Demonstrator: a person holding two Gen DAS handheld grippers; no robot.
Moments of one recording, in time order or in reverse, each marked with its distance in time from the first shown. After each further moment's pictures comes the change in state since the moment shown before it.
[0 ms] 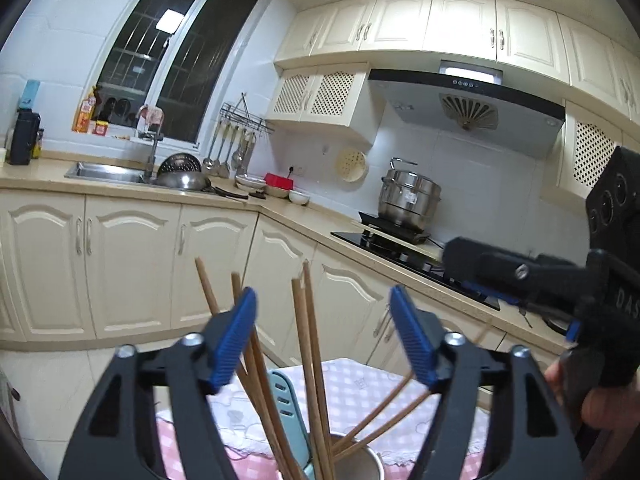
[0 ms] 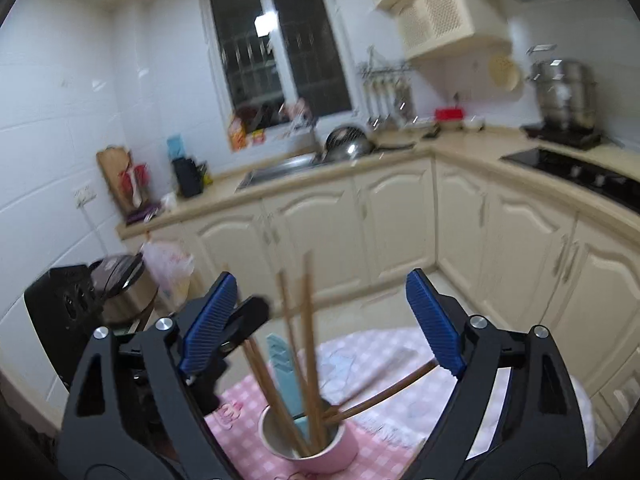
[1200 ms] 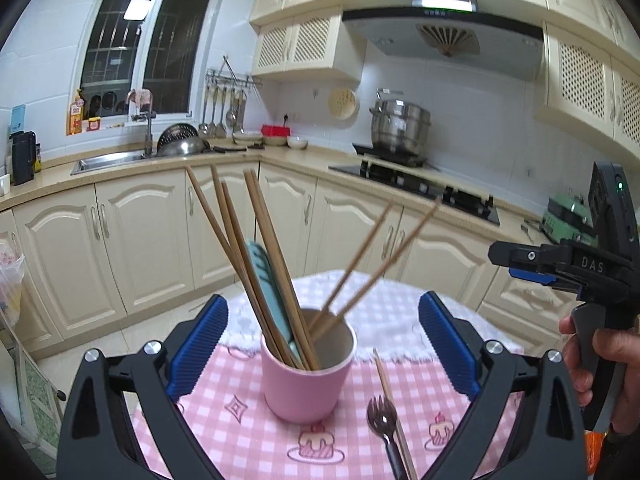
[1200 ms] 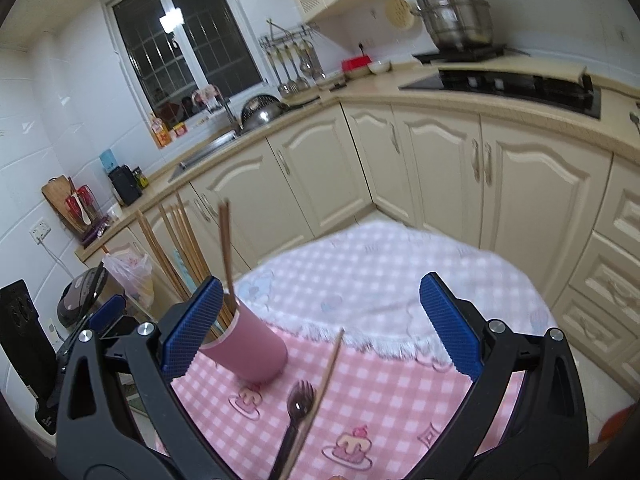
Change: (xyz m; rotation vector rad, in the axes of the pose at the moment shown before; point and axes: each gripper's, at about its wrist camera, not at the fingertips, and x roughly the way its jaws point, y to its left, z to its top) left arm -0.051 -0.042 -0.046 0.149 0.241 0.051; right arm -0.080 -0.082 -0.082 0.263 0.147 -0.208
